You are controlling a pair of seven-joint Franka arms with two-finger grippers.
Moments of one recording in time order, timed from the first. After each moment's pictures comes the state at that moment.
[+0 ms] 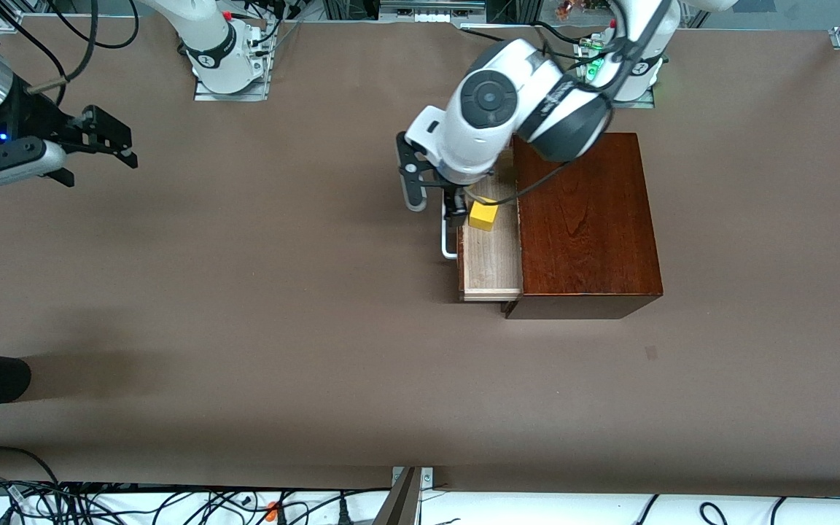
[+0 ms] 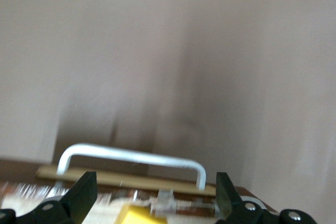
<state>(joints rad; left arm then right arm) -0.64 0.44 -0.12 -1.58 -0.16 1.99 0.72 0.34 0.02 -0.22 -1.54 0.09 1.57 -0.11</state>
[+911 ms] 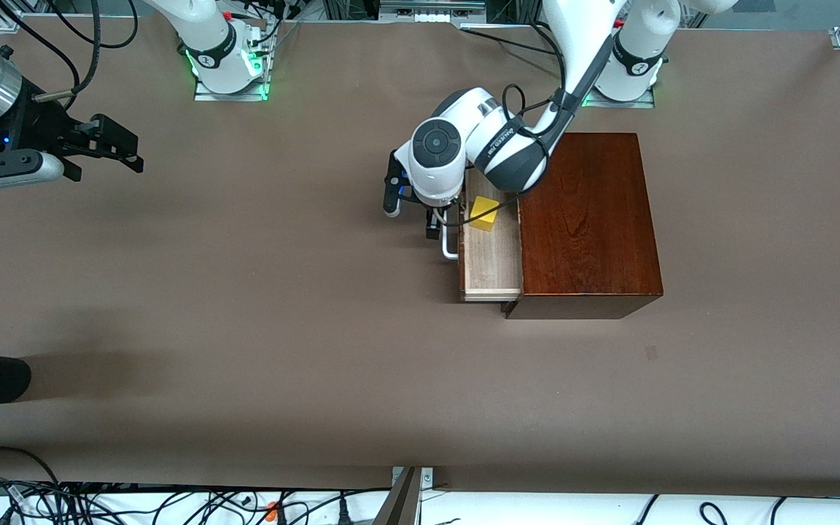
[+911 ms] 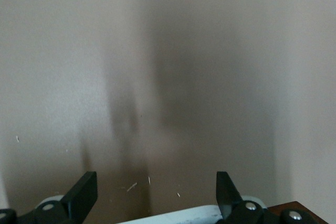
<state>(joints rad) -0.69 0.59 -0.10 -1.58 -0.06 2.02 0.91 0.21 0.02 -0.09 -1.54 0.09 1.55 0.02</state>
